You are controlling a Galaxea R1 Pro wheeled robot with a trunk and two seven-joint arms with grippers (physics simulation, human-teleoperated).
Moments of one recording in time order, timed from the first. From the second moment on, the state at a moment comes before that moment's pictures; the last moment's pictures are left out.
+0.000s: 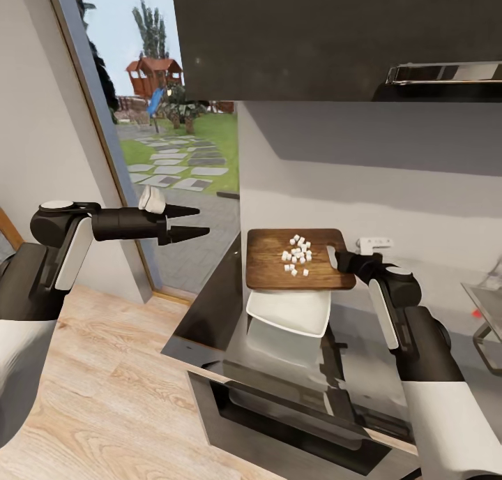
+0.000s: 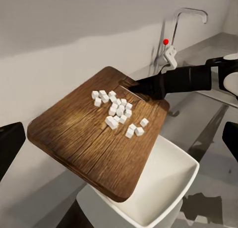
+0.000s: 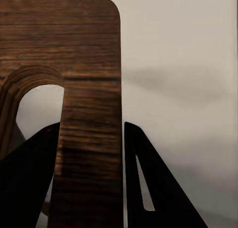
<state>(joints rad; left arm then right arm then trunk) -1.05 0.33 -0.18 -1.45 0.30 0.80 -1.11 -0.74 -0.08 0.00 -1.43 -0.07 0.76 -0.02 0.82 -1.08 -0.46</state>
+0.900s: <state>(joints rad) -1.05 0.33 -0.17 -1.45 0.30 0.80 -1.11 -0.72 -0.08 0.00 -1.43 -0.06 0.68 -0.02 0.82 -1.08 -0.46</state>
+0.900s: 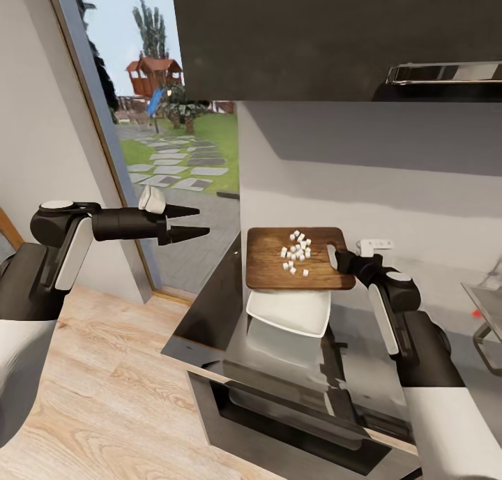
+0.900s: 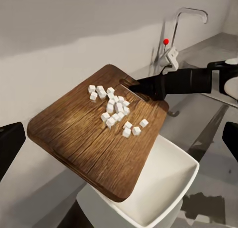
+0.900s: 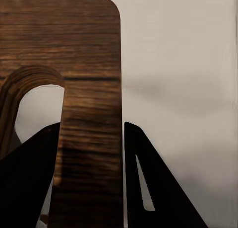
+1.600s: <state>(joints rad) -1.05 0.33 -0.17 -1.45 0.30 0.80 -1.11 -0.70 -0.08 0.00 -1.43 -0.06 0.64 -0.02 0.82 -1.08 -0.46</state>
